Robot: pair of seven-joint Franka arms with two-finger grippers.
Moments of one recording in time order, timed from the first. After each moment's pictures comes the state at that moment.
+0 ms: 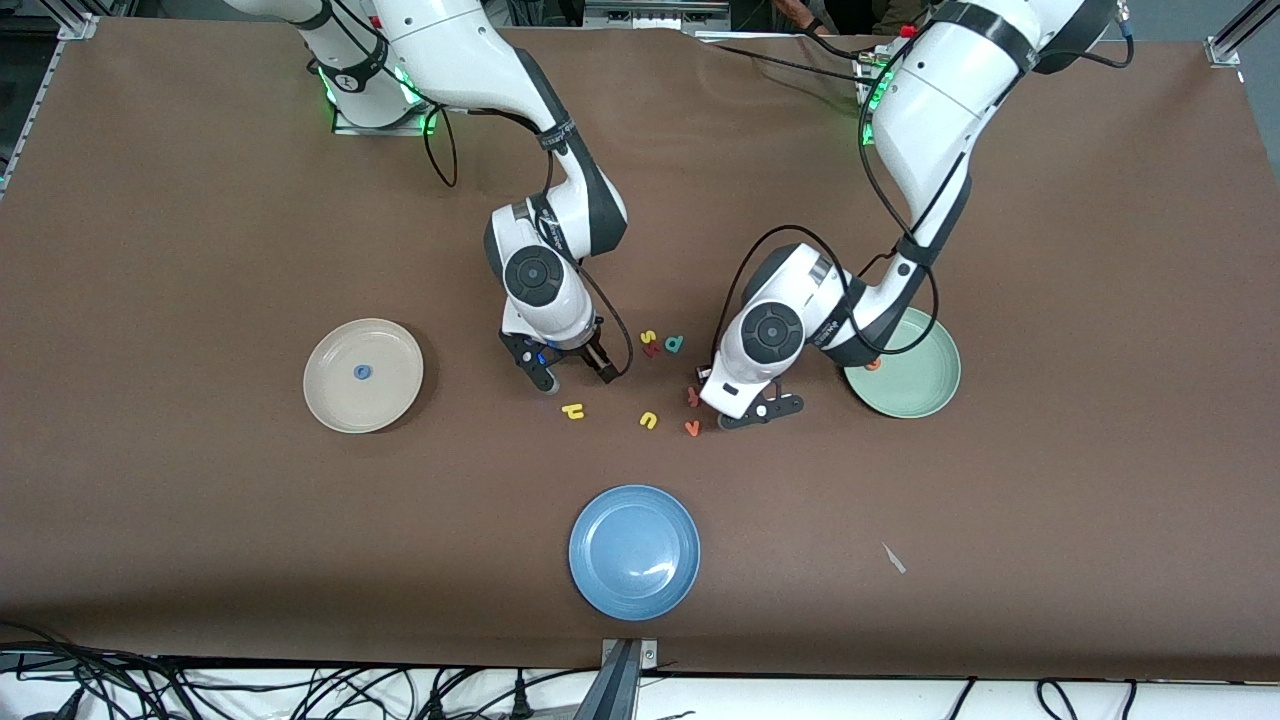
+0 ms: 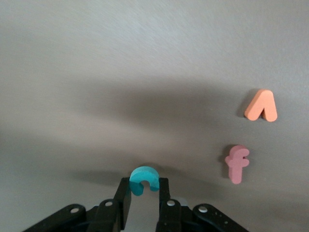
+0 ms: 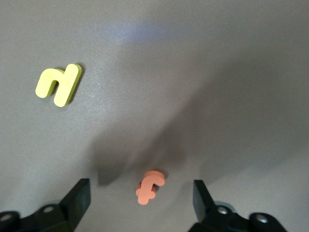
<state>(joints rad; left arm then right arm) -0.32 0.78 -0.26 -1.53 0.10 2.12 -0.86 0.97 0.78 -0.35 -1.63 0.49 2.34 1.26</state>
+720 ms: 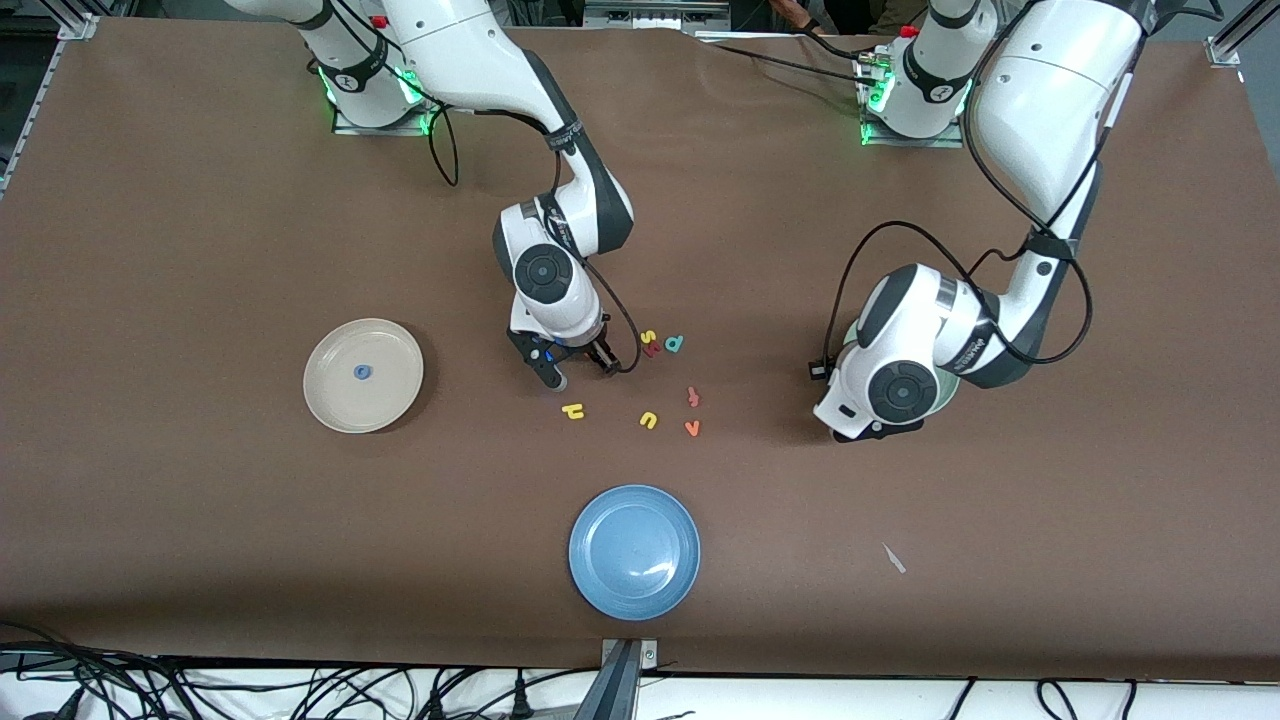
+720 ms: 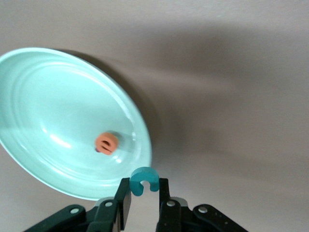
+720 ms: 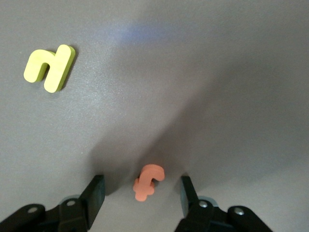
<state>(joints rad) -0.11 0.69 -0.25 -1.54 0.11 1.75 -0.57 0.99 0.79 -0.35 -1.63 0.50 2.36 1.26</state>
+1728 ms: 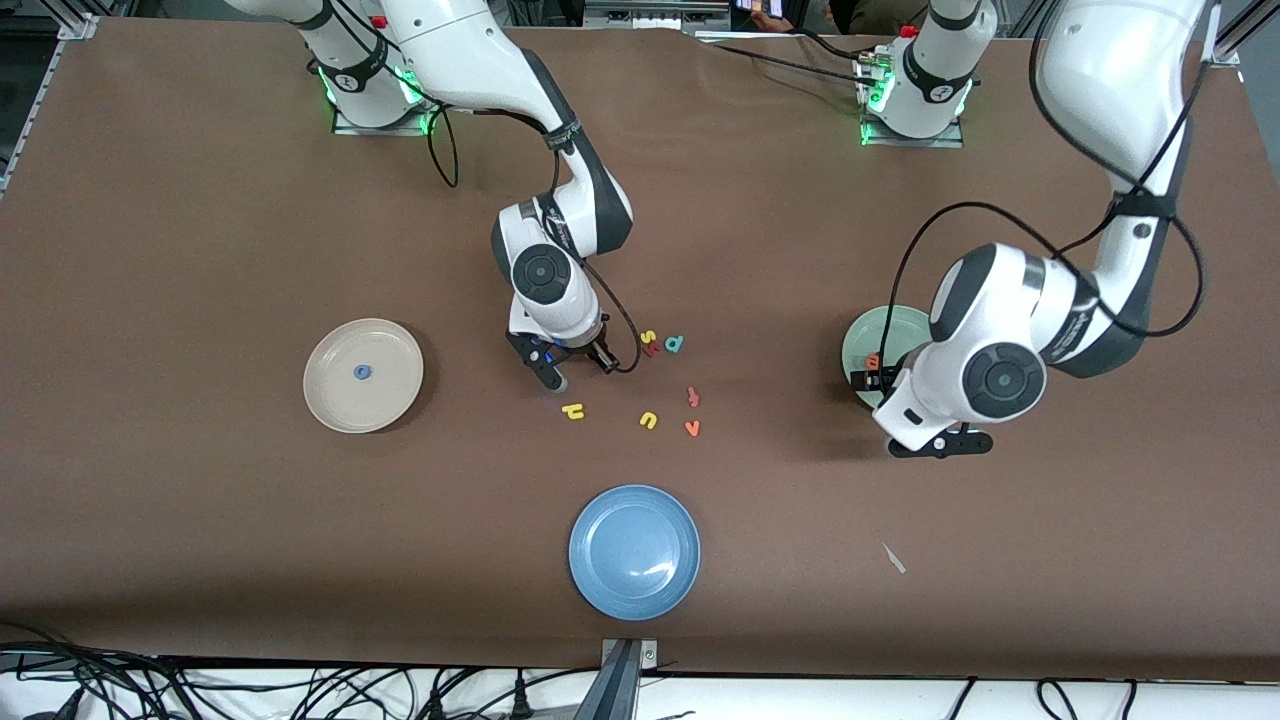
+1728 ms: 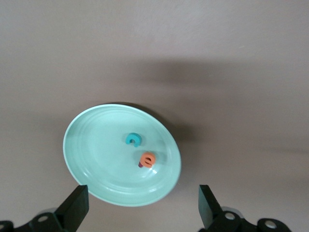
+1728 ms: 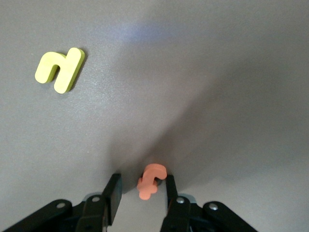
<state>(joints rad) -0.03 0.58 -0.29 -1.45 0.16 1.70 -0.41 0.99 0.79 -0.35 -1.63 0.51 2.35 1.23</state>
